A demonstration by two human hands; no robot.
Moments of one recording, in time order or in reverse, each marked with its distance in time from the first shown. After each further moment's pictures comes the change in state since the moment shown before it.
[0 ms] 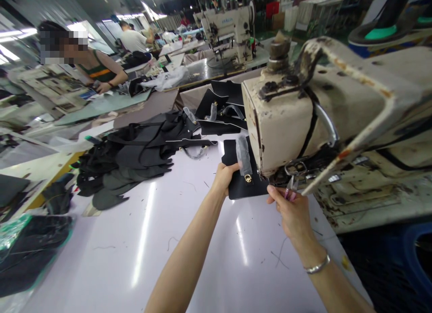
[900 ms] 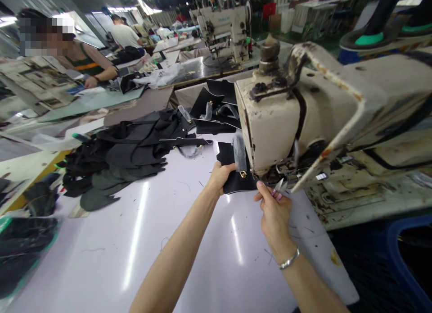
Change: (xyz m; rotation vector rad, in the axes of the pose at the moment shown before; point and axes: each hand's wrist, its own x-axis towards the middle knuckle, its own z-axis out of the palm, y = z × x) left_hand 0.001 0.003 0.005 0.020 0.067 -0.054; right_hand -0.015 0.004 0.036 0.245 0.177 0.040
